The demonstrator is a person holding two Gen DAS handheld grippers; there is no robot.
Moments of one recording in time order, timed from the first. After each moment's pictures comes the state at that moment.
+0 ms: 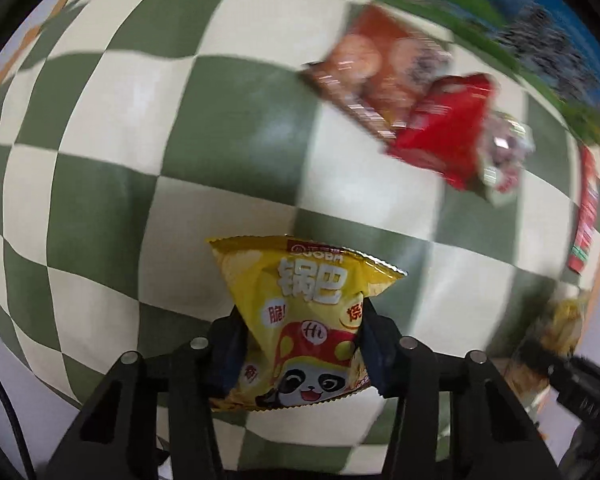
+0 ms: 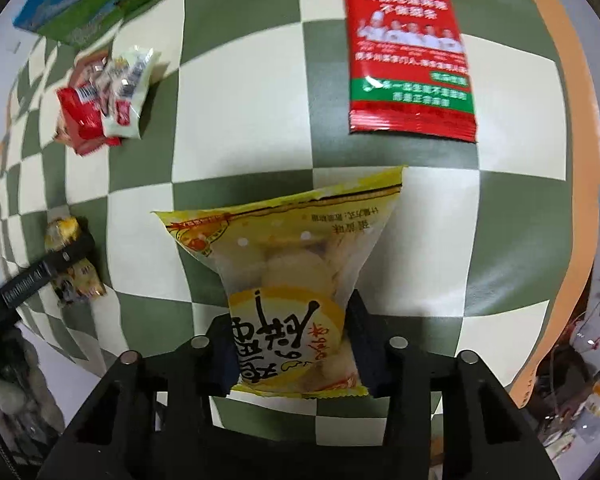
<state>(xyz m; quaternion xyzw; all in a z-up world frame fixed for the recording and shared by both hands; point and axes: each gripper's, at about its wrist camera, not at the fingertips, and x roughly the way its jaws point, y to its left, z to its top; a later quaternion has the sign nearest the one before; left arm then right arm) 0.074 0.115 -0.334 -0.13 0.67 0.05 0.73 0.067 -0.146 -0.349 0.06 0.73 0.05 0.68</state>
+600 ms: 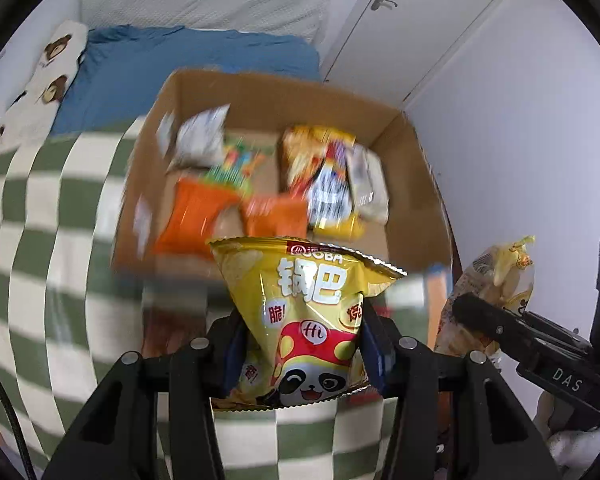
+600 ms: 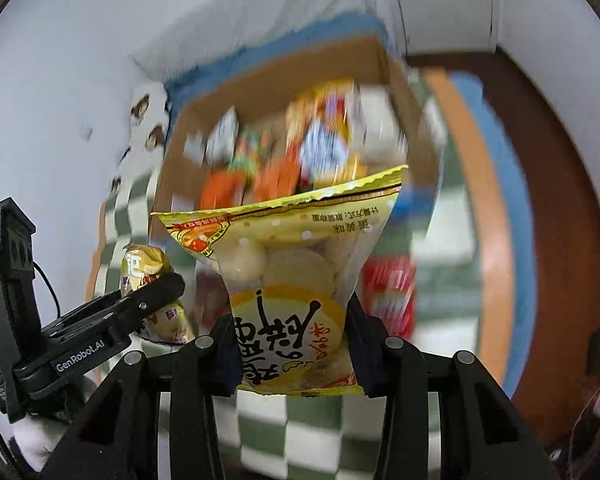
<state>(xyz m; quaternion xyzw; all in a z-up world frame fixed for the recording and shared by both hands) 0.270 0.018 -0.142 -0.15 0.55 -0.11 0.81 0.227 -0.199 -0.122 0.10 0.57 0.11 0.81</state>
